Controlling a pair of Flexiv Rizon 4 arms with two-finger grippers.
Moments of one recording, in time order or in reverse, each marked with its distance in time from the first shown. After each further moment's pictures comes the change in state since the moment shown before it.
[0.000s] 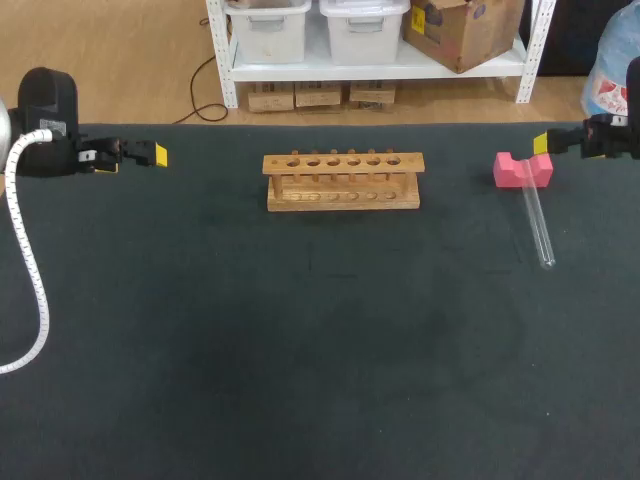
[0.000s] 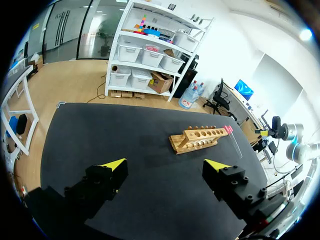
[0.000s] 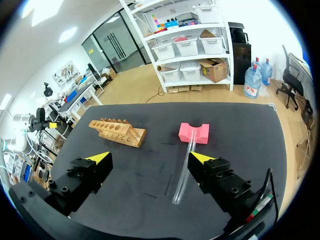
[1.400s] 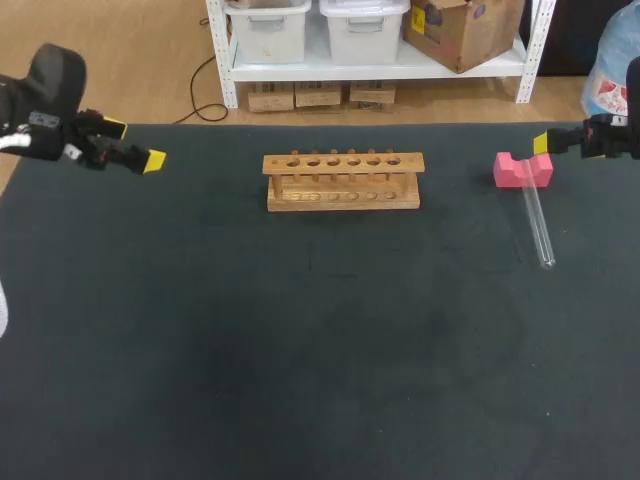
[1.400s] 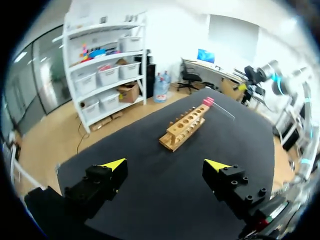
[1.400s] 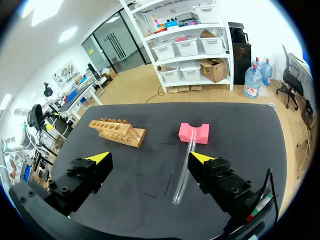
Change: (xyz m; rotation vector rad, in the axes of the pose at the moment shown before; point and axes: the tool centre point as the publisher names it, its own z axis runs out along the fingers) left arm -0.013 -0.009 -0.013 0.126 0.027 0.574; right arm 0.000 0.000 0.000 0.000 0.000 0.000
